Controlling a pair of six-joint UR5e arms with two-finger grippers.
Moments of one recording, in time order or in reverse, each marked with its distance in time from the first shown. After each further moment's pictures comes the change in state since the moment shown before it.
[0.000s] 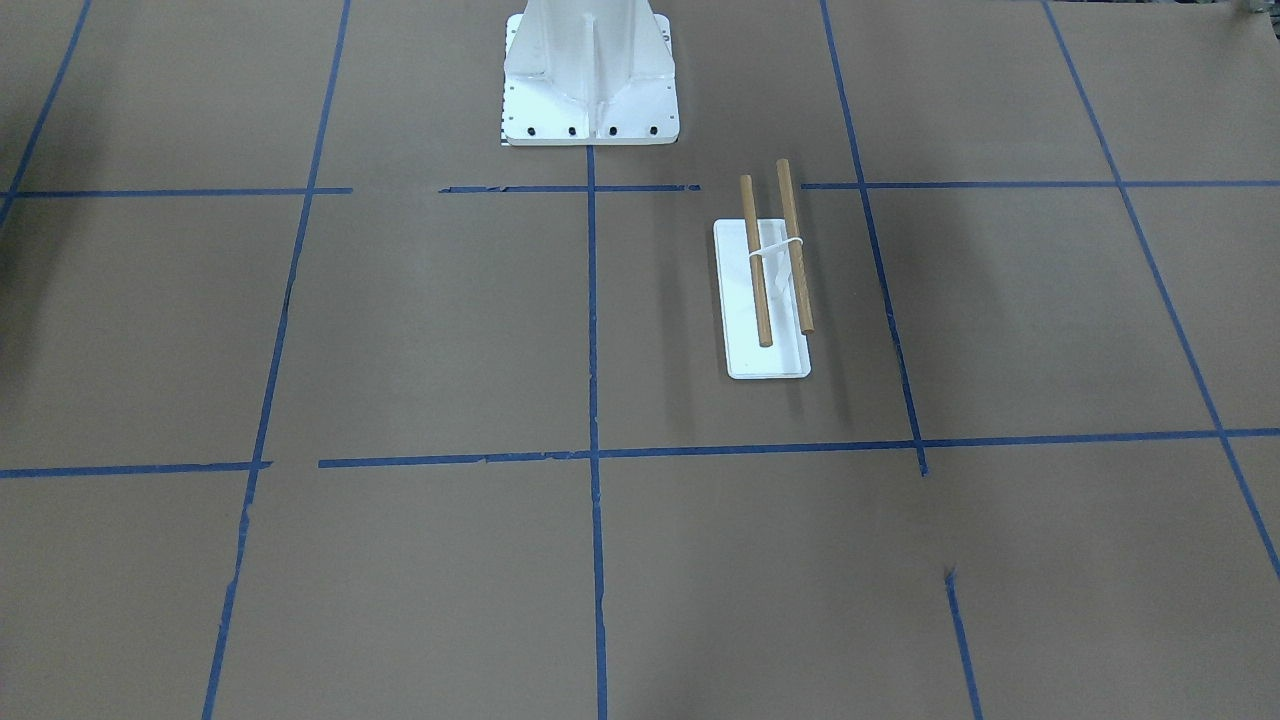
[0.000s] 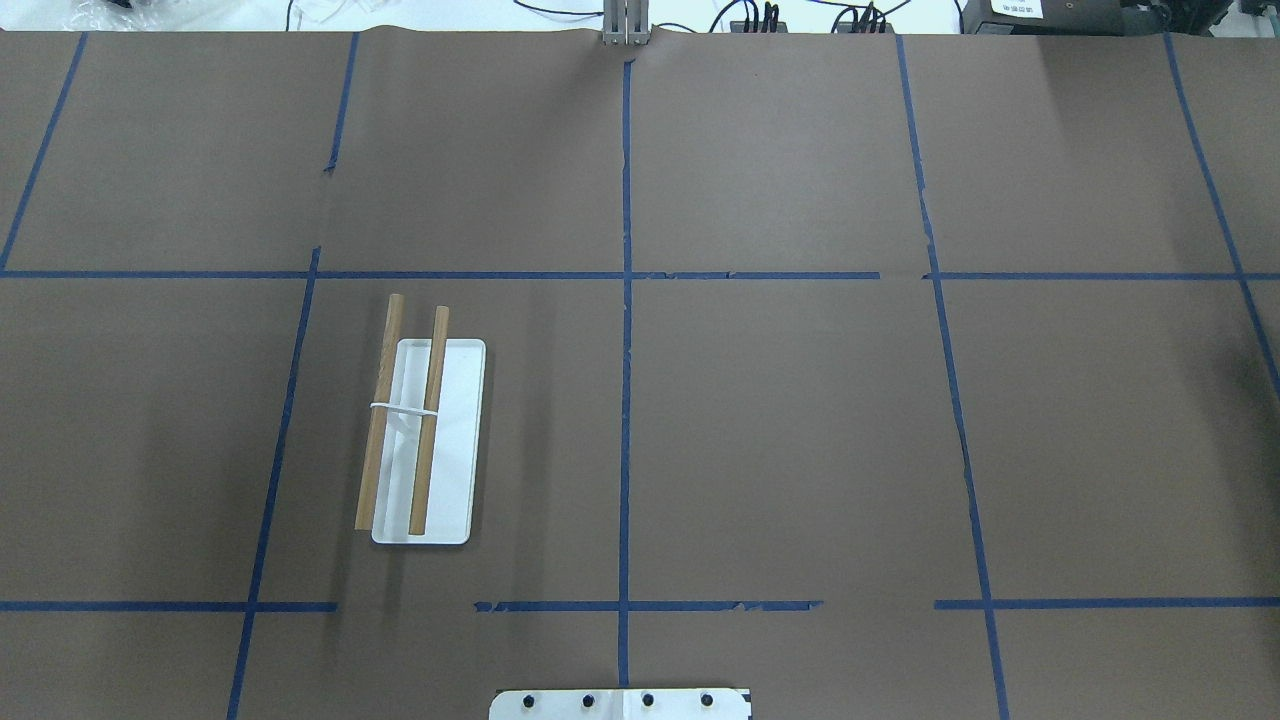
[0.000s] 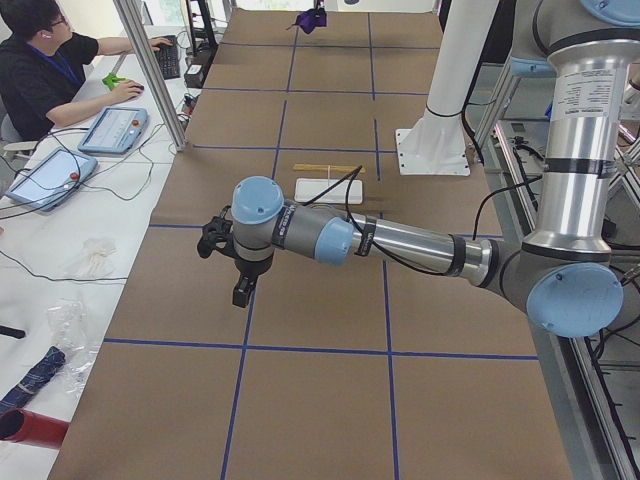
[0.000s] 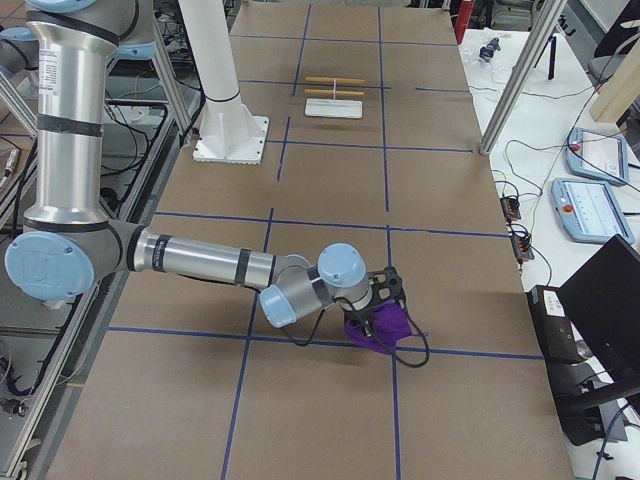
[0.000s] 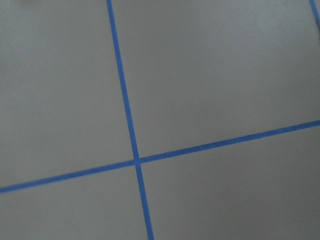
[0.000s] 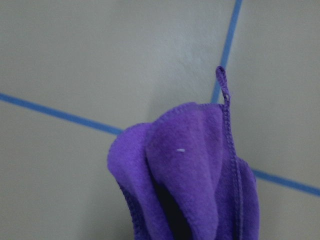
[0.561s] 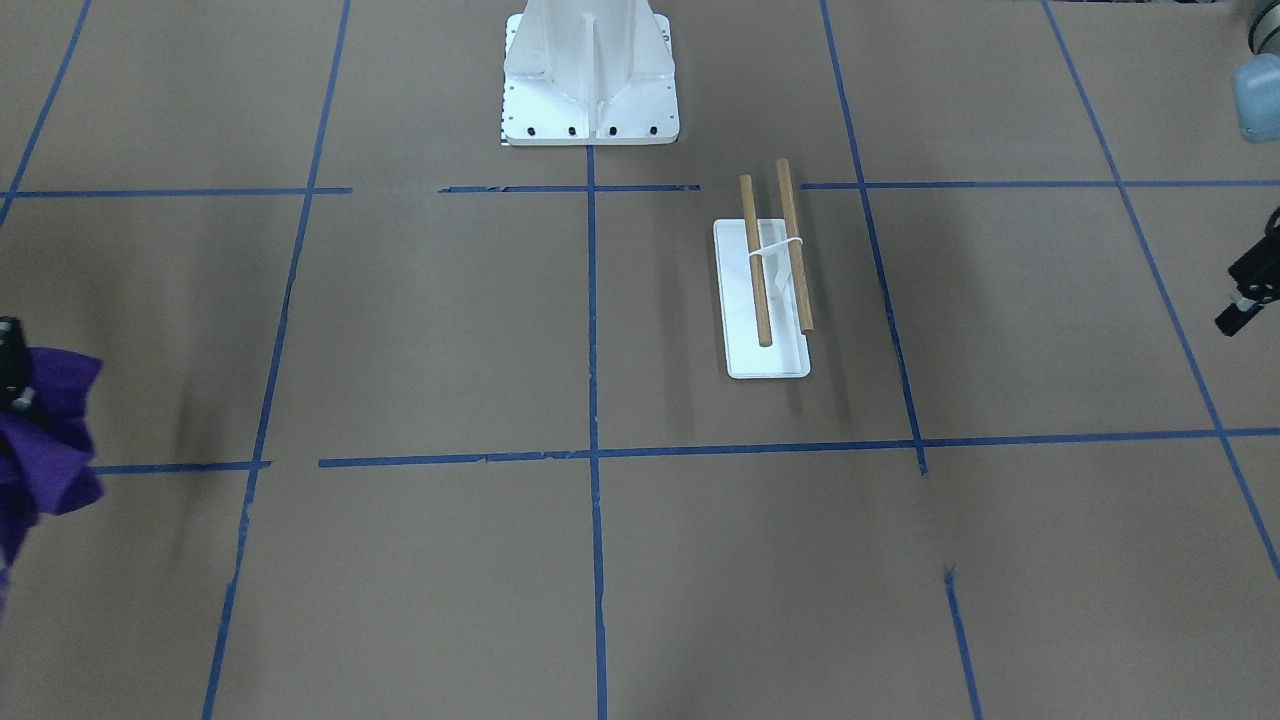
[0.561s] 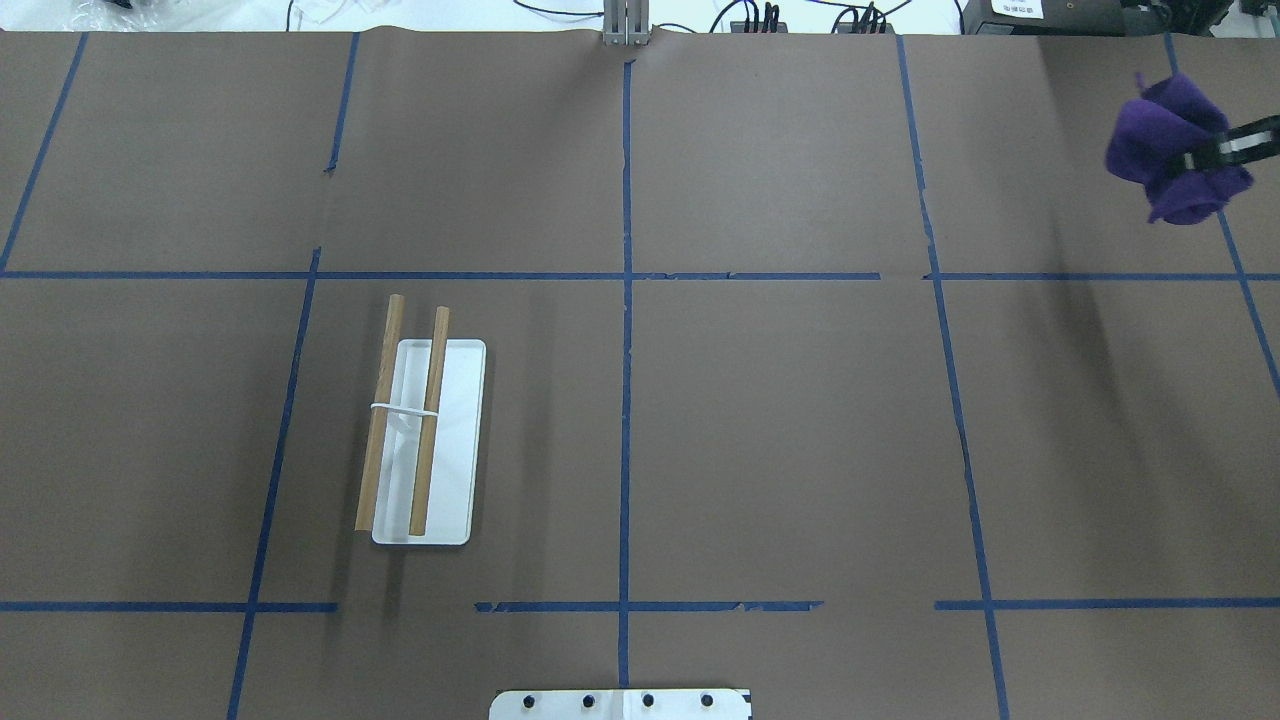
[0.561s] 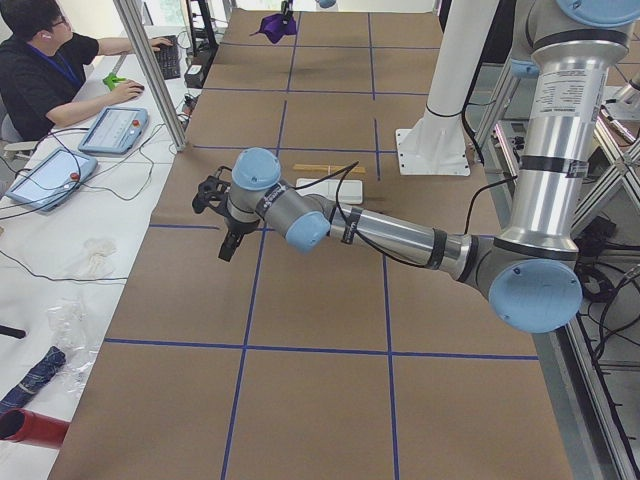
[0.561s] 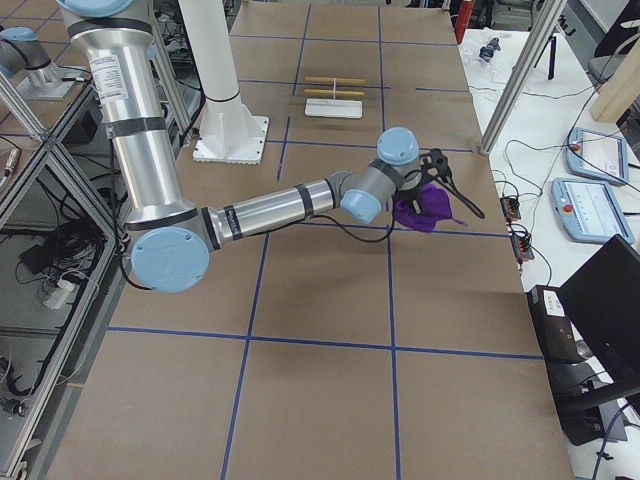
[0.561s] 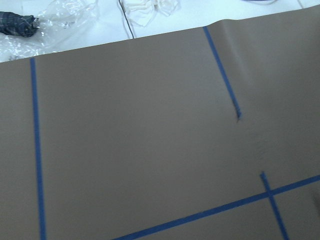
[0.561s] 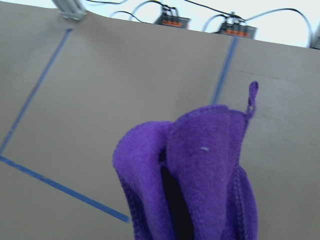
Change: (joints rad) left arm 0.189 -0.111 0.018 -0.352 0.016 -0.518; right arm -0.271 0.352 0.133 -0.013 -0.021 0.430
